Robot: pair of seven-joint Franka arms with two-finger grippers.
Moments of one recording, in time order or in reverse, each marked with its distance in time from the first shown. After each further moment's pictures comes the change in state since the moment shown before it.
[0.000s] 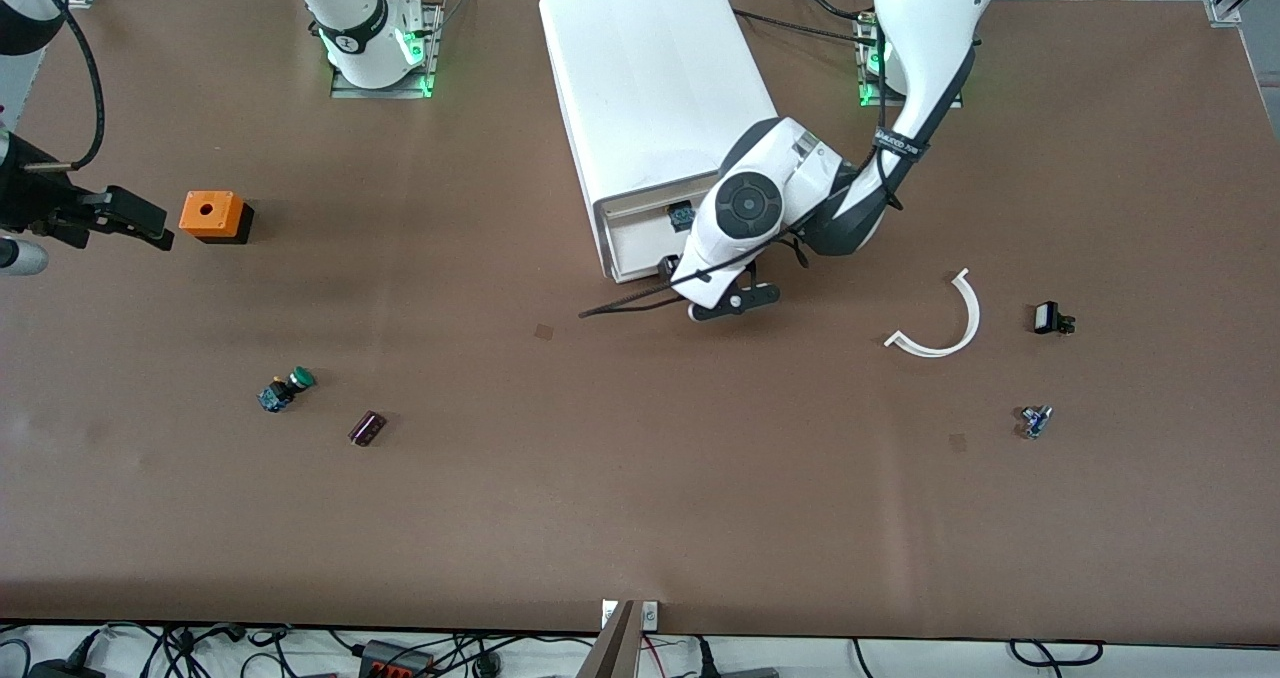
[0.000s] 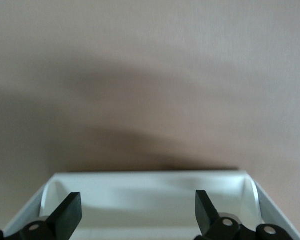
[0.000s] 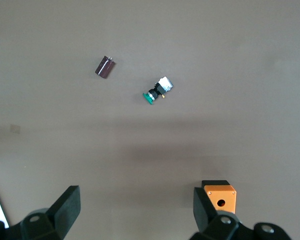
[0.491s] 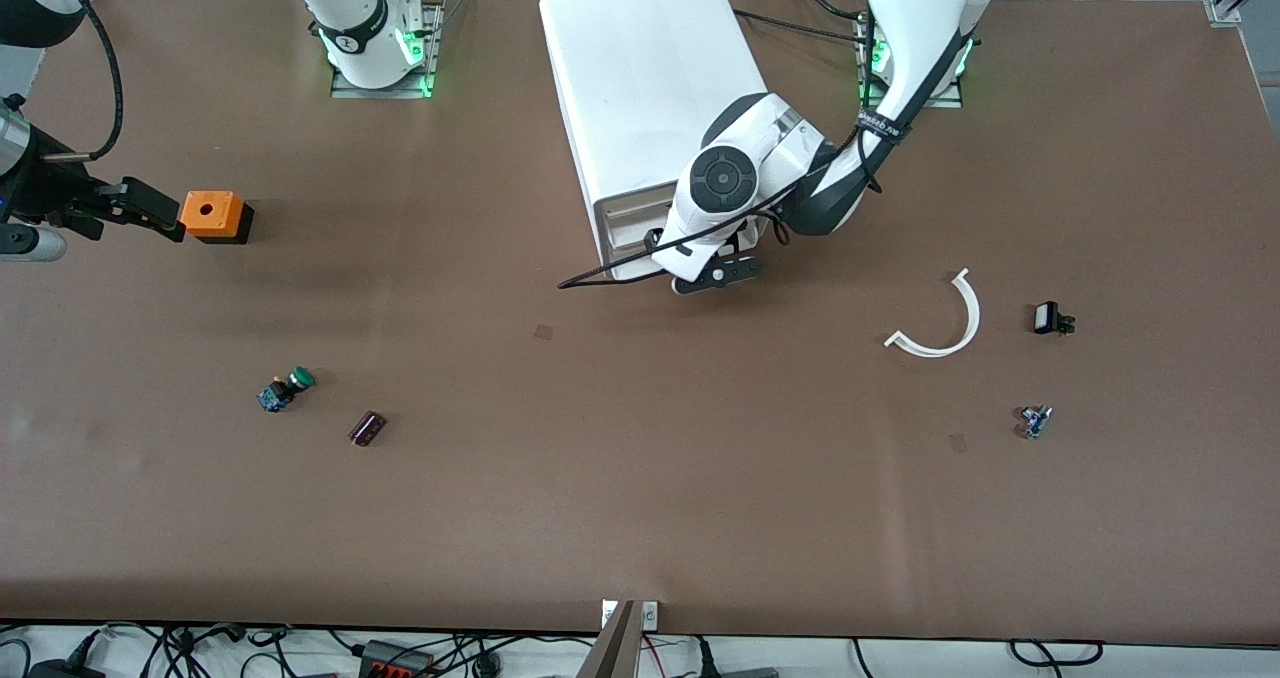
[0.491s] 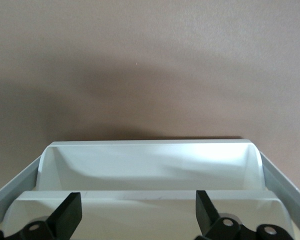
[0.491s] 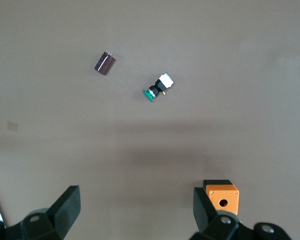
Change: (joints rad) left arm -0.002 -0.021 -0.041 -0.027 0.000 -0.031 -0.036; right arm 0.000 -0.037 0.000 -0.069 0.000 0.042 -0.002
